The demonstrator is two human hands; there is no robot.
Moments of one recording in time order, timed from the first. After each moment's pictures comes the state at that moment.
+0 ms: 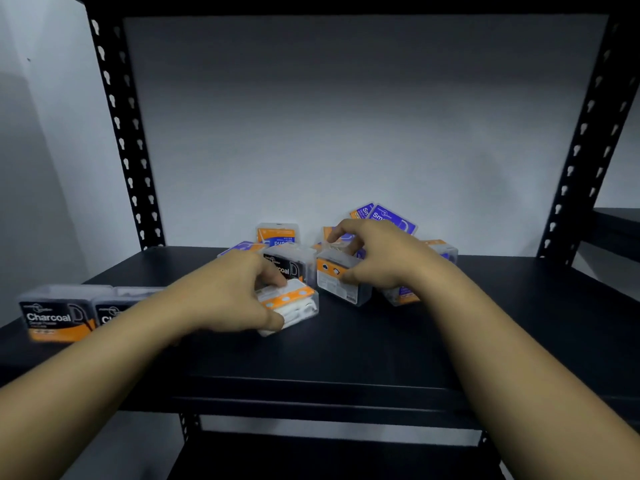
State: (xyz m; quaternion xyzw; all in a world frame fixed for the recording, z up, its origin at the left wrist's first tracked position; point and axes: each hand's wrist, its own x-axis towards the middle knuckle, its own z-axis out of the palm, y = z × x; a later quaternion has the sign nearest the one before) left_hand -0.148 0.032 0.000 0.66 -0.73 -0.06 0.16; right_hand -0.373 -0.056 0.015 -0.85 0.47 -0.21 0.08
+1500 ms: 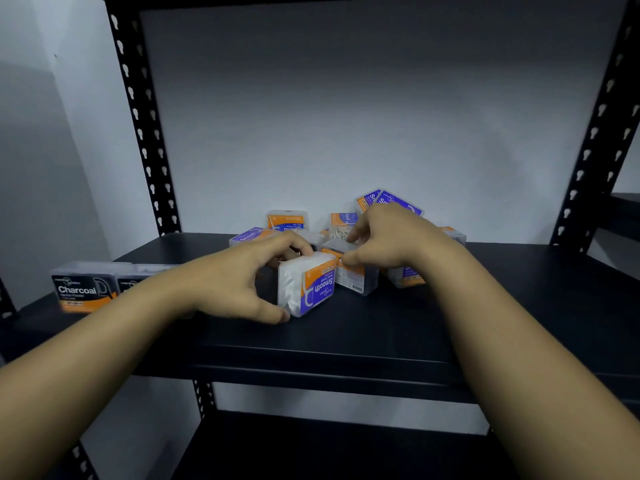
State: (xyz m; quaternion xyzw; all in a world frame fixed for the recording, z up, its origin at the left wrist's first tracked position) left_hand -0.137 0.040 -0.010 0.49 -0.83 -0.14 0.22; right_hand -0.374 -0.060 0.014 -0.85 0.50 -0.17 0.04
